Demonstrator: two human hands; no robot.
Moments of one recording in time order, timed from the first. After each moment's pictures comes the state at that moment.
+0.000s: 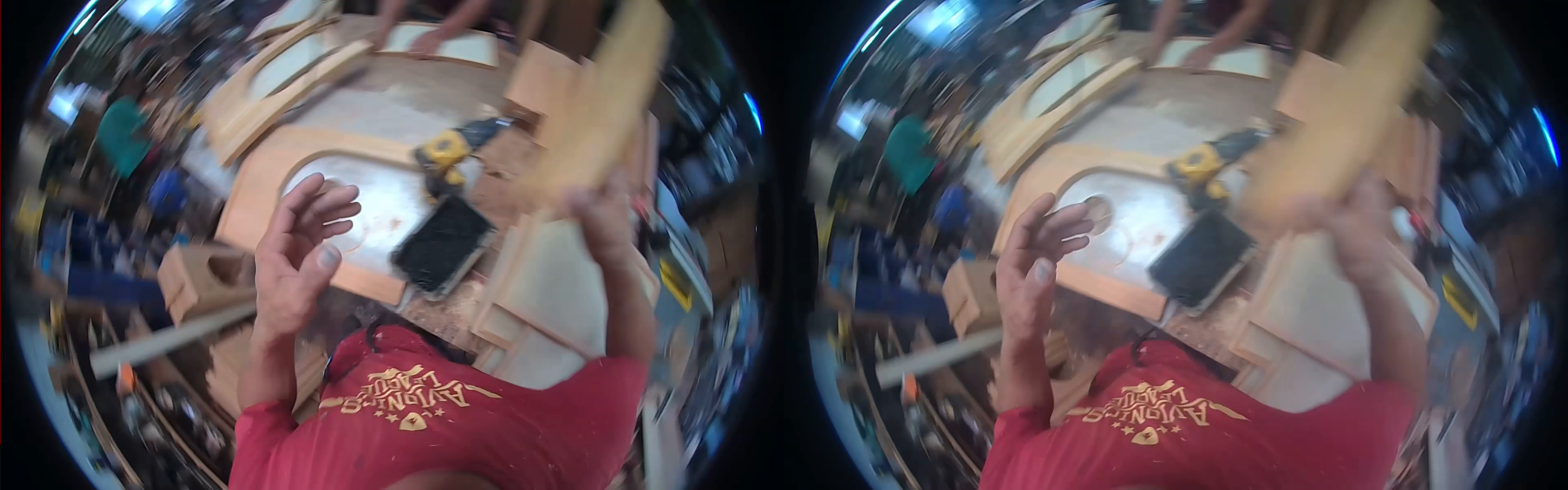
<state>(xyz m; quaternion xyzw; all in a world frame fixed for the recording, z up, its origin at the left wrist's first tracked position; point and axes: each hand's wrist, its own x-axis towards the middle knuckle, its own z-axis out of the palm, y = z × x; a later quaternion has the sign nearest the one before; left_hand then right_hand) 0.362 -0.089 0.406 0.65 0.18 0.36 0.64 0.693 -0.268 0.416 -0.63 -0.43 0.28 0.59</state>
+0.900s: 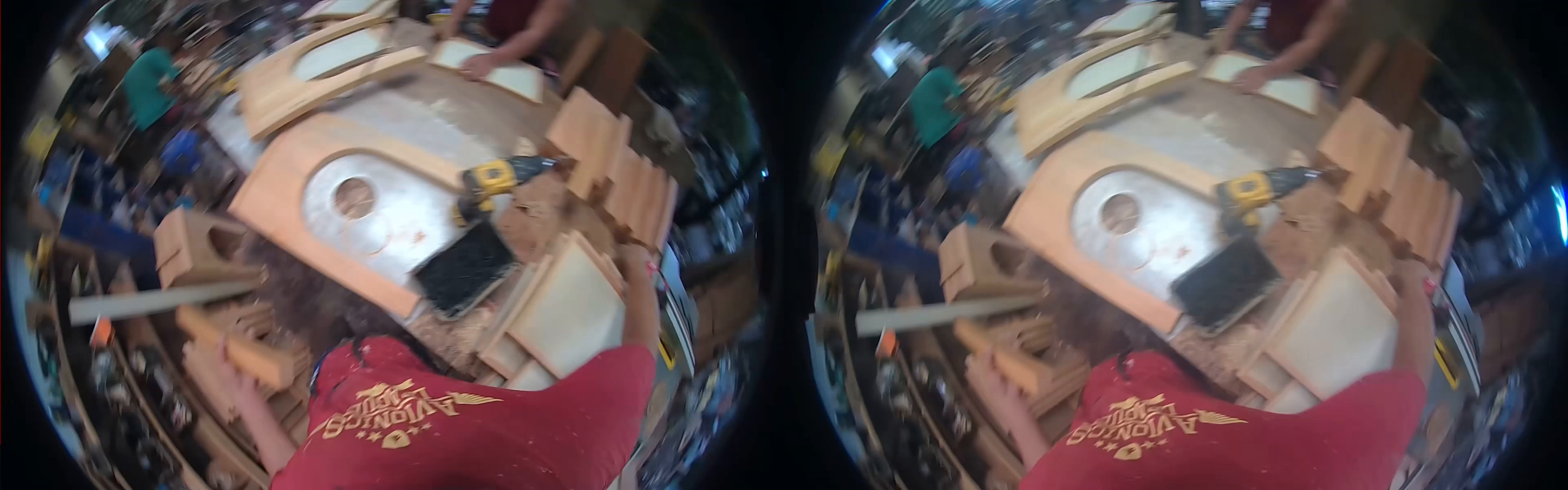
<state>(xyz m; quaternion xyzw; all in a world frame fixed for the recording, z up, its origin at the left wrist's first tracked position) 0.082 -0.163 0.228 0.11 0.52 0.63 0.56 0.941 -0.329 0.246 -0.90 -0.35 -0.01 -0.28</state>
